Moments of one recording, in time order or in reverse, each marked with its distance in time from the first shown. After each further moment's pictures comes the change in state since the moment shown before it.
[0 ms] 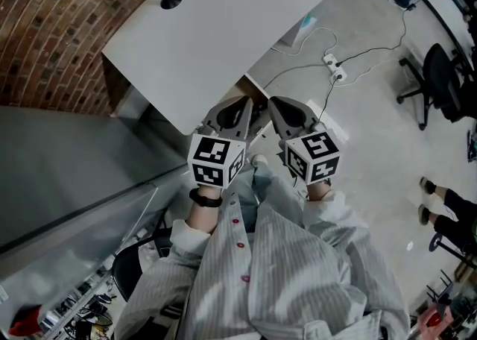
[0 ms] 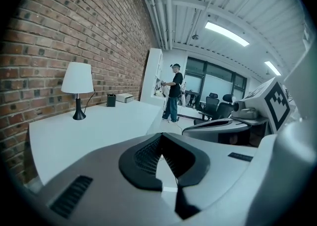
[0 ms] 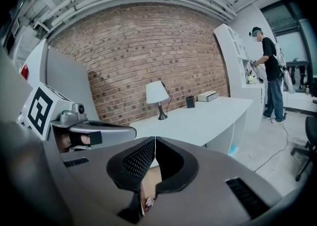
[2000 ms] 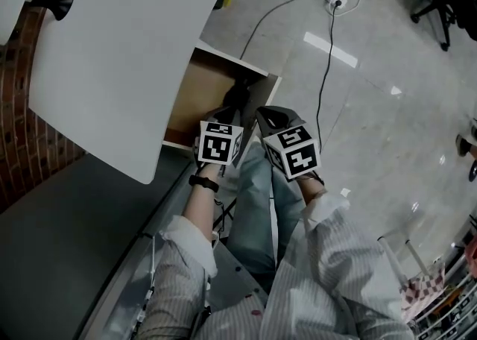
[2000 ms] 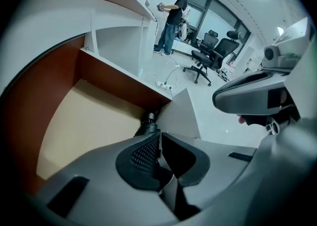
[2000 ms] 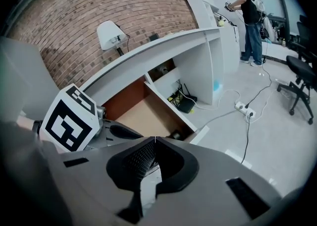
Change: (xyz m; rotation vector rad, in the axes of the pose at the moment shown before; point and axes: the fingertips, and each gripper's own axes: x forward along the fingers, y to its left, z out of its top) left arm 0.169 0.064 -0.404 0.069 0.733 -0.163; right arm 0.124 -0.098 -0.332 0.337 0.367 -0.162
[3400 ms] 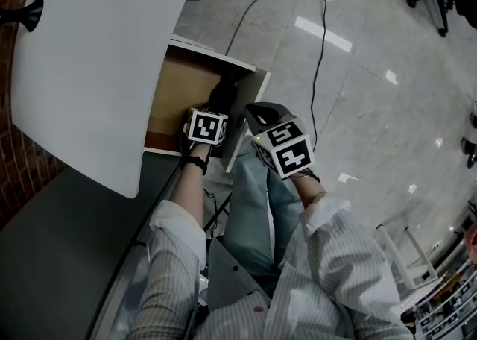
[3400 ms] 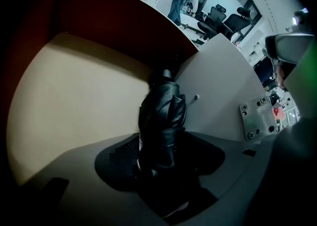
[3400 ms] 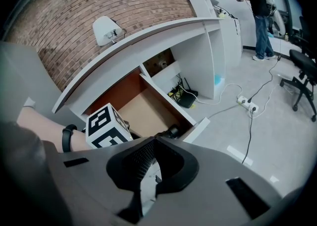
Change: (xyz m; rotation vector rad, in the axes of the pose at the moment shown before) left arm 0.076 0.043 -0.067 0.010 0.287 0.019; right arm 0.021 -0.017 -0.013 0.020 0.045 0.029
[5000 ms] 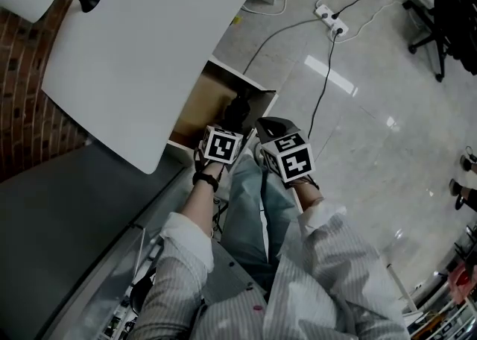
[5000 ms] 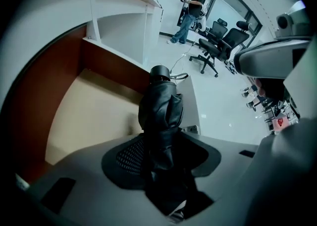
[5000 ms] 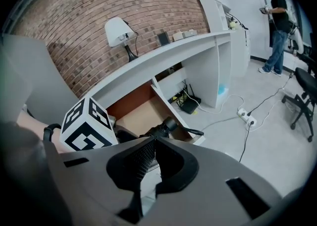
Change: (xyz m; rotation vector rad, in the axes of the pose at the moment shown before) left arm -0.093 -0.050 0.023 -0.064 -0.146 0.028; right arm -0.056 0.027 0.033 -0.099 0.012 0.004
